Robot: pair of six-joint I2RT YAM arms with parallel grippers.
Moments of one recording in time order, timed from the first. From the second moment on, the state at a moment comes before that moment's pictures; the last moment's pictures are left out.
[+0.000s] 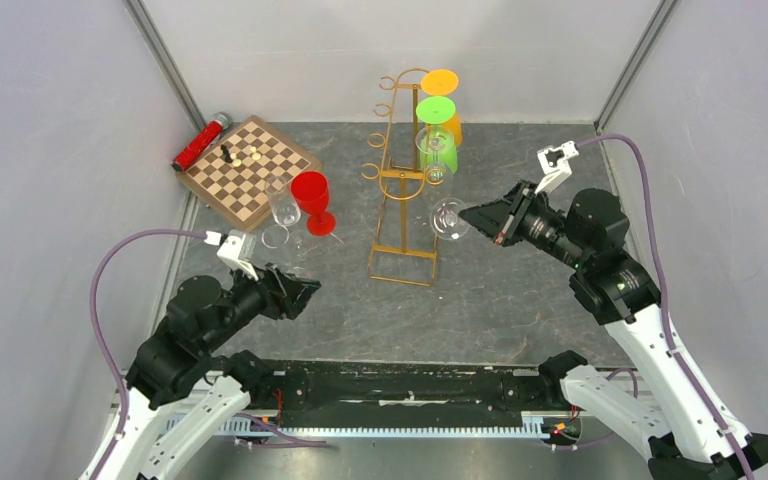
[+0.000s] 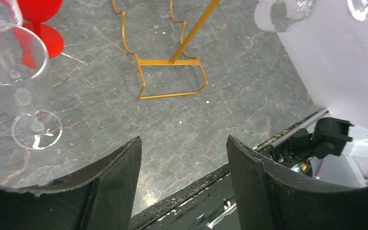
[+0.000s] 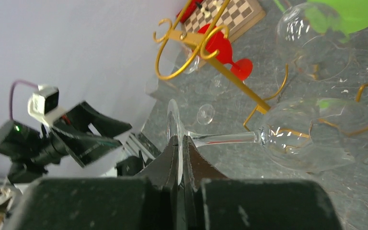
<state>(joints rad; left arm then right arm) -0.58 0.34 0.79 -0.73 0.04 -0.48 0.43 0.83 1.05 -0.34 -0.35 0.74</state>
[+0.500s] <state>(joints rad) -0.58 0.49 0.92 -0.73 0.22 -0.69 0.55 0.80 0.92 -0.33 -0.60 0.44</state>
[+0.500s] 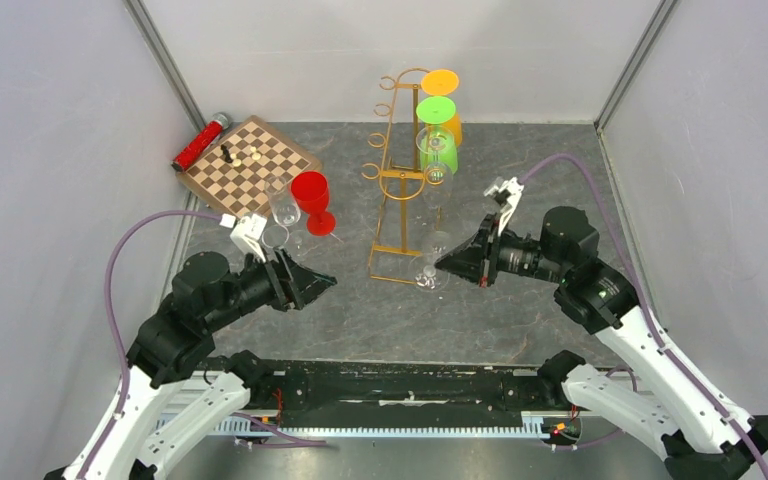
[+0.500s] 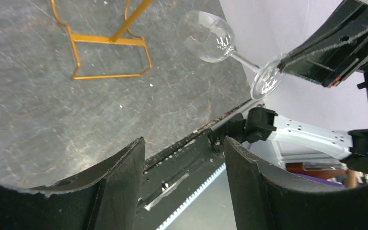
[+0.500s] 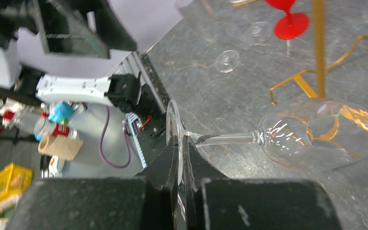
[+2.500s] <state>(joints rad) -0.58 0.49 0.68 -0.40 0.61 -1.21 1.44 1.07 1.01 -0.04 0.01 -0.21</state>
